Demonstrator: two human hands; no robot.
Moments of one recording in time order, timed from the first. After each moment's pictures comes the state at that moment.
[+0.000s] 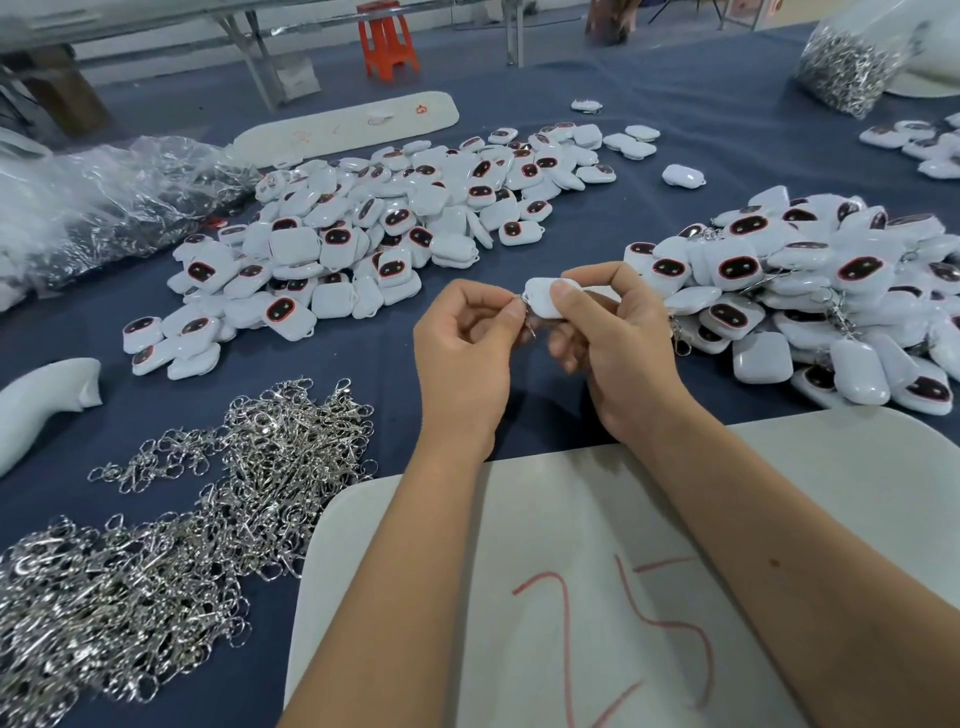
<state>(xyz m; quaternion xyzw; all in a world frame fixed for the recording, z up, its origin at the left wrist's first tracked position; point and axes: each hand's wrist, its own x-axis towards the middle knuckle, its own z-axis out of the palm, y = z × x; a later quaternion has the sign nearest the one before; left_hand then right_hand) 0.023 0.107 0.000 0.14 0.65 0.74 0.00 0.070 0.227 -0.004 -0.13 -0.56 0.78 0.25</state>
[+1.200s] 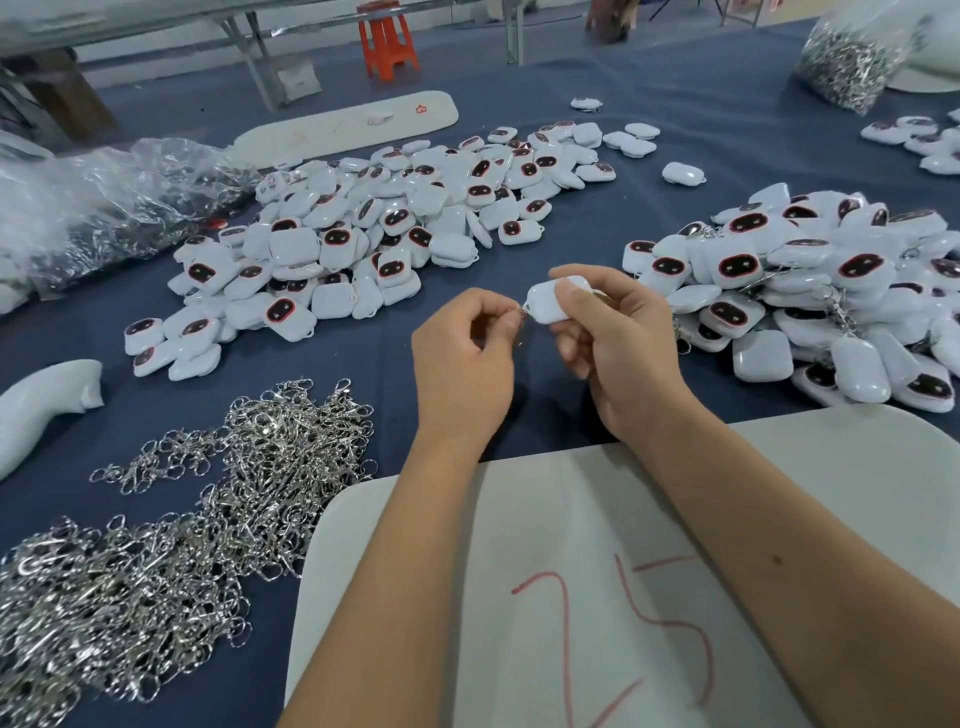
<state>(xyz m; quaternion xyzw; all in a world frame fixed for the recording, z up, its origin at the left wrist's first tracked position) 0.022 0.100 0.000 0.21 0.79 0.58 -0.07 0.069 0.229 -0.007 -0.14 -0.55 0.79 0.25</state>
